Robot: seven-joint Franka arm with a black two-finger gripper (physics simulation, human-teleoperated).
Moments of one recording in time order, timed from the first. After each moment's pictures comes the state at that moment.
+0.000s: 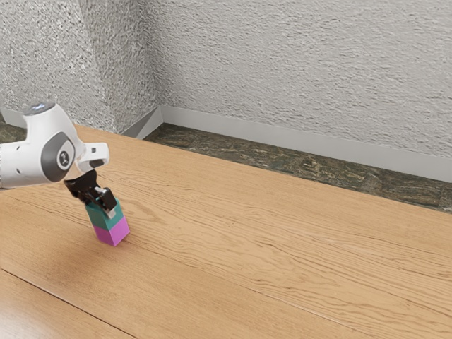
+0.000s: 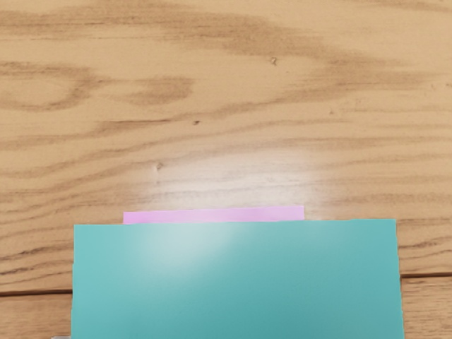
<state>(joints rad) 0.12 0.08 0.20 -2.29 -0.17 2.49 0.48</state>
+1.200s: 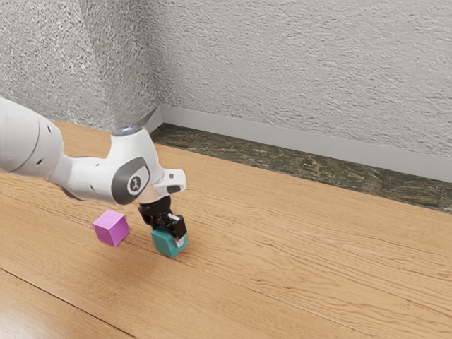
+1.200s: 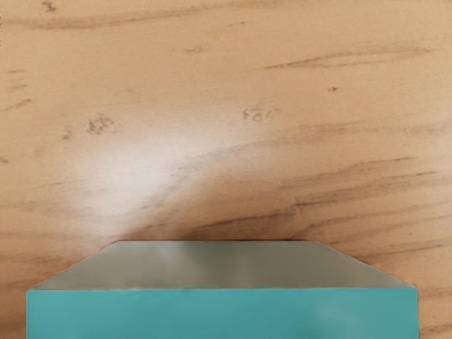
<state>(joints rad) 0.12 0.30 -0.12 -2.17 -0.13 2.50 0.24</state>
